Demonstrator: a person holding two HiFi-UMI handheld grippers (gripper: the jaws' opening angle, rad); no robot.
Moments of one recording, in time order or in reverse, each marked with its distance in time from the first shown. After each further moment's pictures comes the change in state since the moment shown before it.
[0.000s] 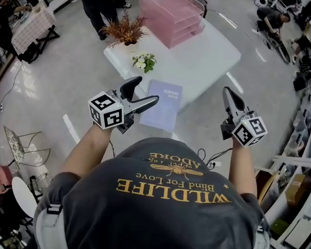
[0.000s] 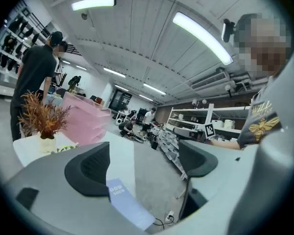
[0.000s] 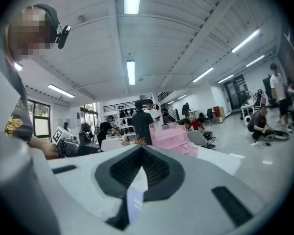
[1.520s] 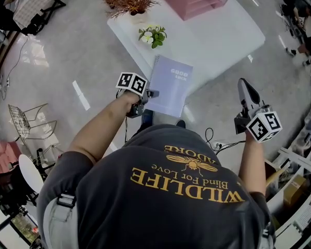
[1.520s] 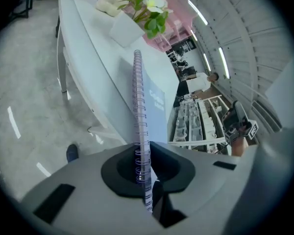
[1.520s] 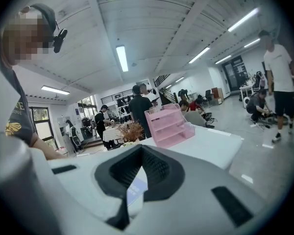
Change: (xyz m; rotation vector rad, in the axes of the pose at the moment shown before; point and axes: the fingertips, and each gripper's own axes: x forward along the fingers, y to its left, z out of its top) left arm 0.030 0.091 -0.281 -0.812 0.719 0.196; right arm 0.024 -0.050 -0.059 0.093 0.171 0.013
